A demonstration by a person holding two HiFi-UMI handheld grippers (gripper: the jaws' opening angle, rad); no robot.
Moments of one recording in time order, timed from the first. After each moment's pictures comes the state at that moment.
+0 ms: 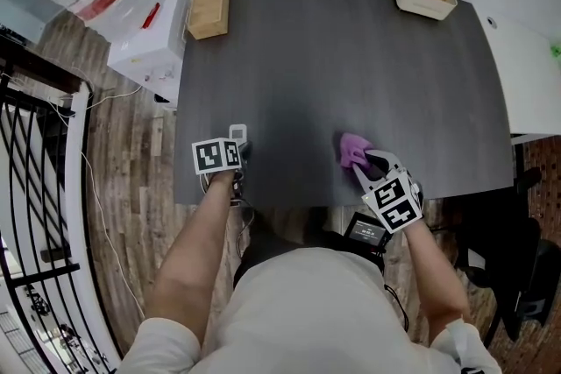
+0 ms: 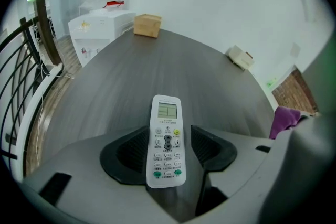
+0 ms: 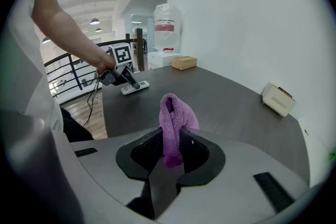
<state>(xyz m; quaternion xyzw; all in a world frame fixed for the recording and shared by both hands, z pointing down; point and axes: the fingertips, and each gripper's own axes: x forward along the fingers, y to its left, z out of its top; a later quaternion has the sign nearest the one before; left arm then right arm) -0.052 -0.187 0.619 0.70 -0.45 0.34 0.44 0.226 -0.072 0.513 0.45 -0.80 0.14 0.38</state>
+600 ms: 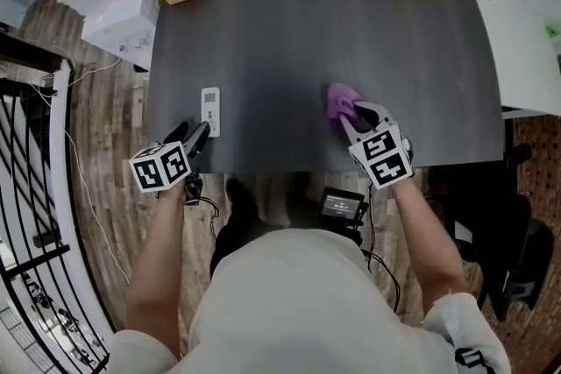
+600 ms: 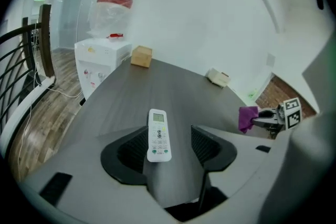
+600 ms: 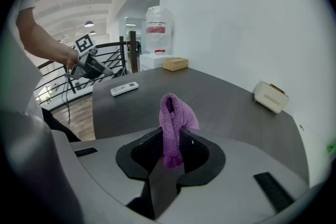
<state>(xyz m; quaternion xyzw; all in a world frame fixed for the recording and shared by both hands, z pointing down) -0.077 -0.151 0.533 0.78 -0.45 0.23 0.37 0.254 -0.095 0.513 0.48 -0.79 0.14 0.36</state>
